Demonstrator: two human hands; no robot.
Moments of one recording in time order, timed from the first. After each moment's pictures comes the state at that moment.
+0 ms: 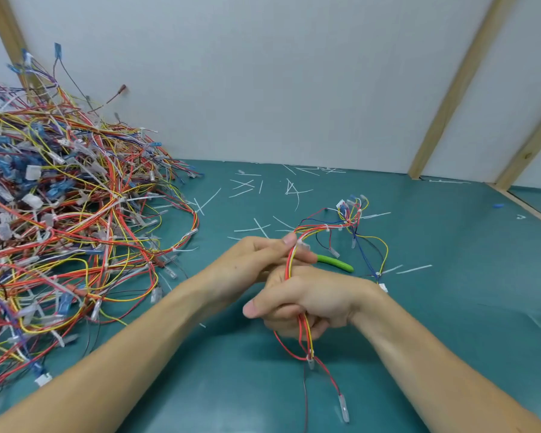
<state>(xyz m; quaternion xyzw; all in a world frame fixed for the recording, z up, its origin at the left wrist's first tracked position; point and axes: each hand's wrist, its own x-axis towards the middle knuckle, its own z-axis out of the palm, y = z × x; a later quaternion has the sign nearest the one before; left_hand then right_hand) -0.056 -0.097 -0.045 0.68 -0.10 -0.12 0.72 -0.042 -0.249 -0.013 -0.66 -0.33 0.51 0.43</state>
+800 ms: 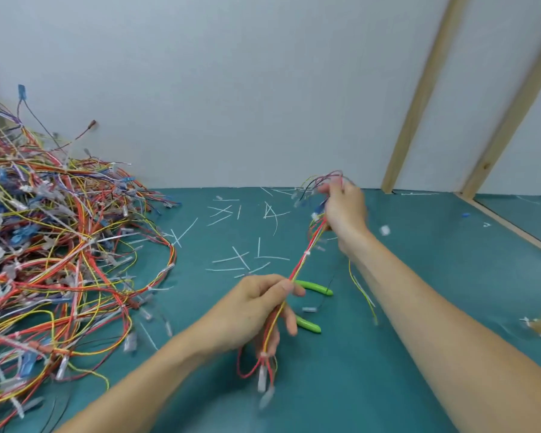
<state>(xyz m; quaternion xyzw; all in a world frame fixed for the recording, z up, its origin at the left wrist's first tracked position) -0.064 -0.127 -0.033 0.74 -0.10 -0.15 0.65 0.103 -0.281 0.014 -0.80 0.03 -0.14 0.59</state>
